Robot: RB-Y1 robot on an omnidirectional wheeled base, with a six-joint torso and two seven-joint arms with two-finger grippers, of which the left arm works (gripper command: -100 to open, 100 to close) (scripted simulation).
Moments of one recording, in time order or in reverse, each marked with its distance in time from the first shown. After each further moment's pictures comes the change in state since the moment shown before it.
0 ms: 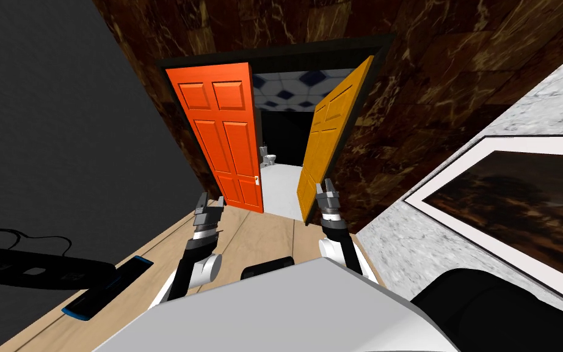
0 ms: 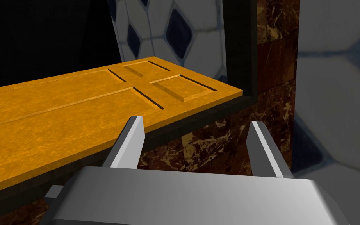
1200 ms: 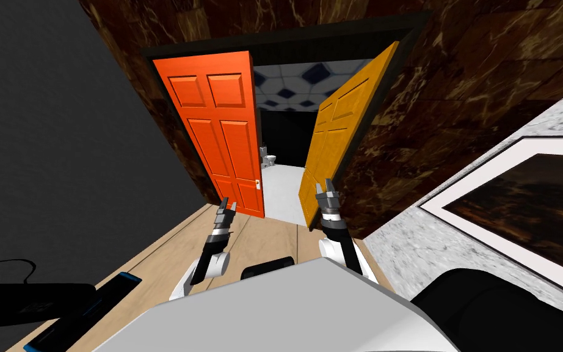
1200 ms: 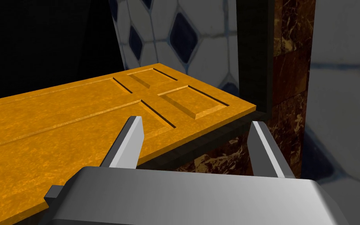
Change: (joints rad) arm -0.139 0.033 -0.039 0.331 -0.030 -0.041 0.019
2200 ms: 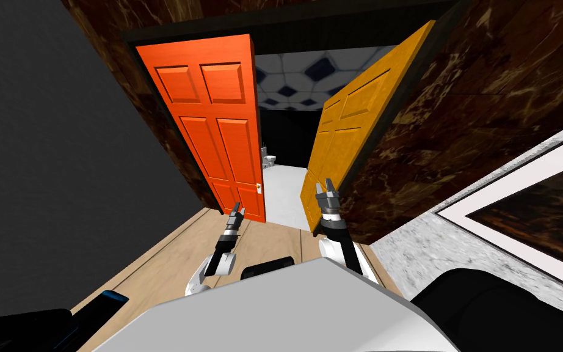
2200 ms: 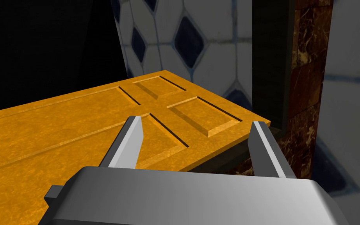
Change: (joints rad) arm -0.123 0.001 -0.043 0.307 -0.033 -0.041 0.010
